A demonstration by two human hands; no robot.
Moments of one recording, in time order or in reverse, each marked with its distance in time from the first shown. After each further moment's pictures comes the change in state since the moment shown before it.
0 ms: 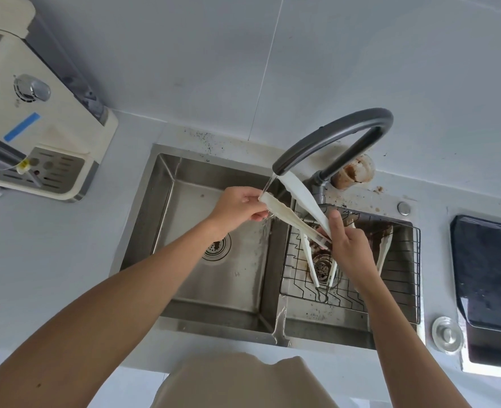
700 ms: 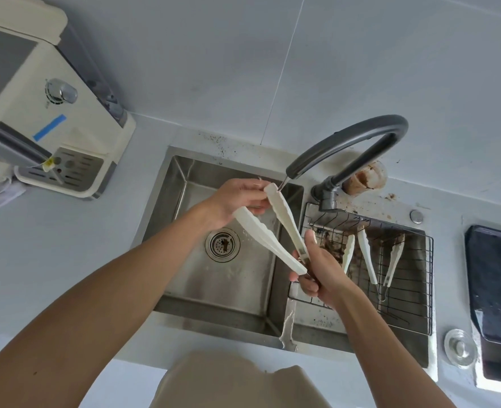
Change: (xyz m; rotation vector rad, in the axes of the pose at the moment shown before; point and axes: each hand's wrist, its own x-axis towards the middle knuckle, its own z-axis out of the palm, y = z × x) left_hand 0.002 0.023 -0.032 -0.175 -0.108 -0.126; right_hand -0.024 -0.014 0.048 0.484 -0.468 0.425
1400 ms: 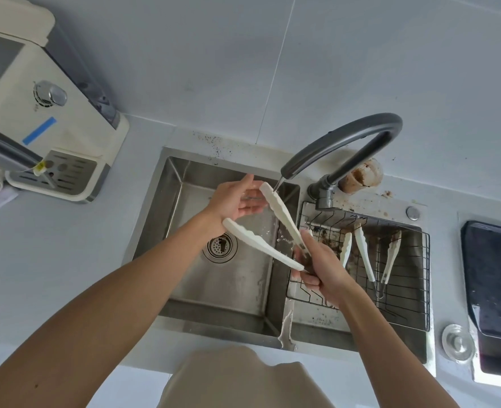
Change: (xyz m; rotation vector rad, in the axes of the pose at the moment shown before) left_hand -0.003 -0.009 0.009 -0.165 0.191 0.022; right_hand 0.008 0.001 -0.010 -0.019 0.003 -0.069
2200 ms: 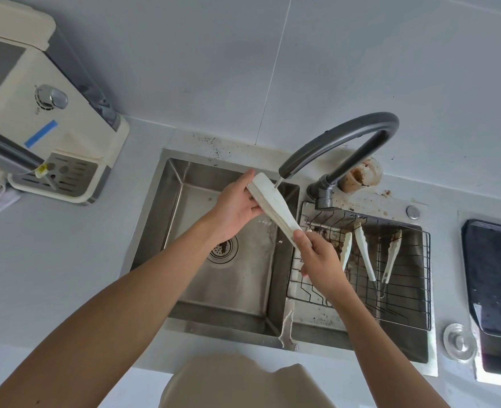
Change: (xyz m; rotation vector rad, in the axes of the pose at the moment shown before) left_hand -0.011 0.006 0.020 -0.328 -0.093 -0.063; right_hand 0.004 0.009 0.004 -0.443 0.244 -0.464
